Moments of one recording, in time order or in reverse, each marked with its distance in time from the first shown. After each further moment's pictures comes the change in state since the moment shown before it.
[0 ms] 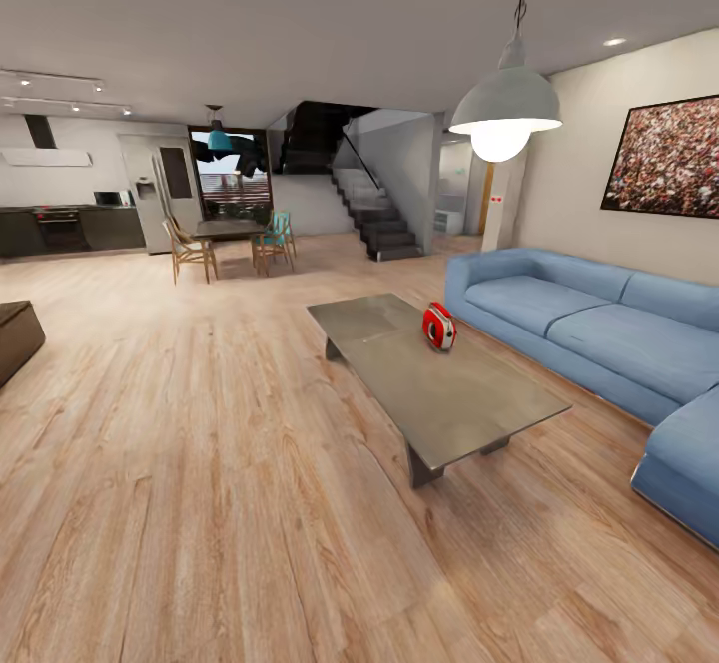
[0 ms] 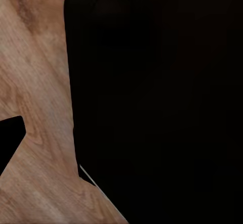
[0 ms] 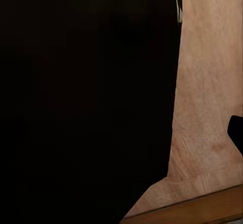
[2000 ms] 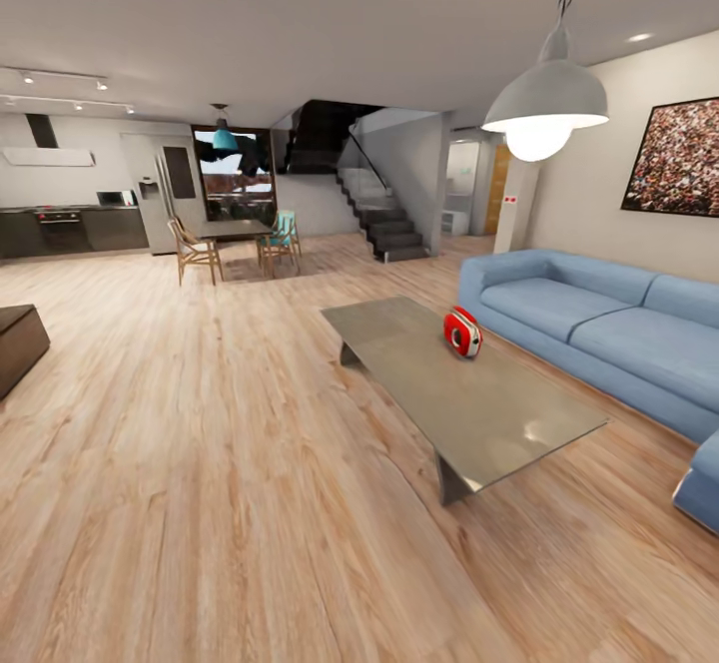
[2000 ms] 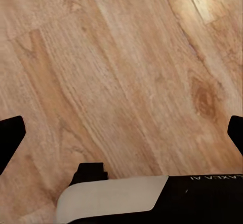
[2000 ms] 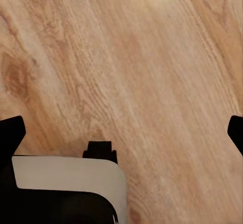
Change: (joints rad) left arm 0.010 -0.044 -0.008 -0.458 -0.004 -0.094 0.004; right arm 0.010 -0.072 0.001 -0.445 0.006 -0.027 0.004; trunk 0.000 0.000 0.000
